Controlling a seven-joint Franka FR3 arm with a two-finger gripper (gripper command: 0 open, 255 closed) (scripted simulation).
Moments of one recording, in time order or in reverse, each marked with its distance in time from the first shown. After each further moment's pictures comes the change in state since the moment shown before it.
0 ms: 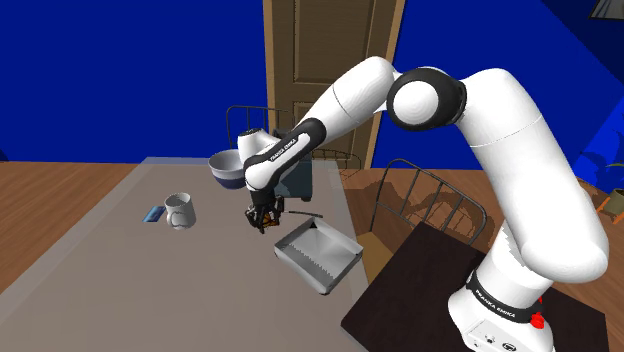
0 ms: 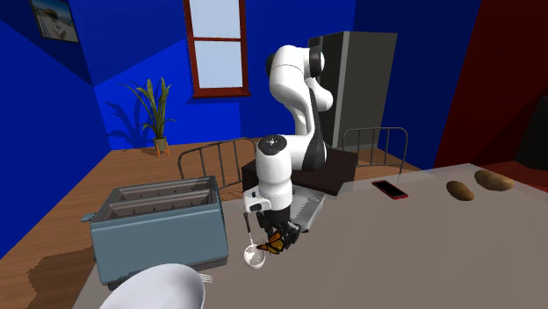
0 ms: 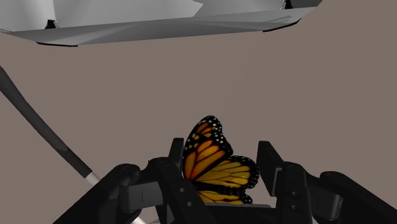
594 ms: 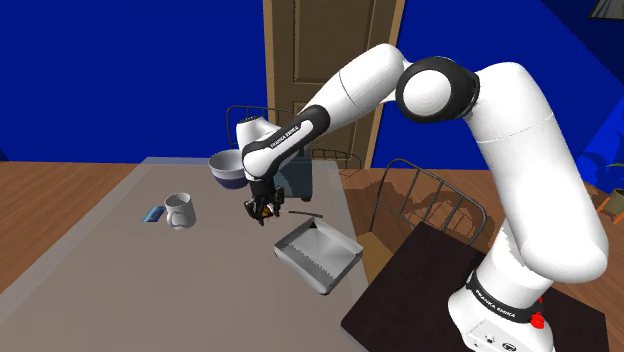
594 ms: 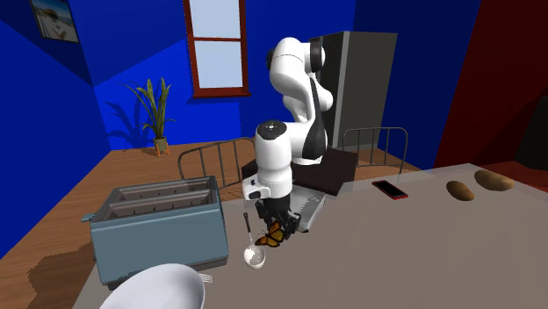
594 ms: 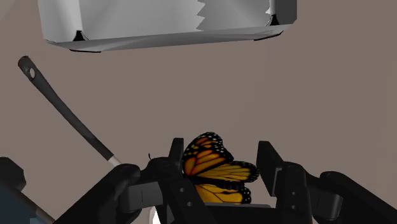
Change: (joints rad) arm -0.007 -0.065 0.008 -0.009 0.009 -0.056 -0.005
